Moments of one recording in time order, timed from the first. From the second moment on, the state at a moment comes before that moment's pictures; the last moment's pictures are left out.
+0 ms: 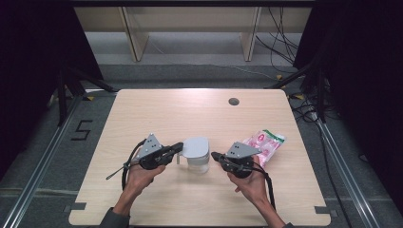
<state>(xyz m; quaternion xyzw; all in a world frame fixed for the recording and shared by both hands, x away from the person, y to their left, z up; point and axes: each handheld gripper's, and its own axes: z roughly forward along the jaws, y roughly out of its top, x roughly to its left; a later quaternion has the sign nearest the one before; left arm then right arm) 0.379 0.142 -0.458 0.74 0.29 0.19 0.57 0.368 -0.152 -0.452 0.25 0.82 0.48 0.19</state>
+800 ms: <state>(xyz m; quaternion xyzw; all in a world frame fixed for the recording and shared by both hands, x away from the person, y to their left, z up) 0.379 0.152 -0.459 0.74 0.31 0.17 0.58 0.370 -0.142 -0.443 0.24 0.82 0.48 0.19</state>
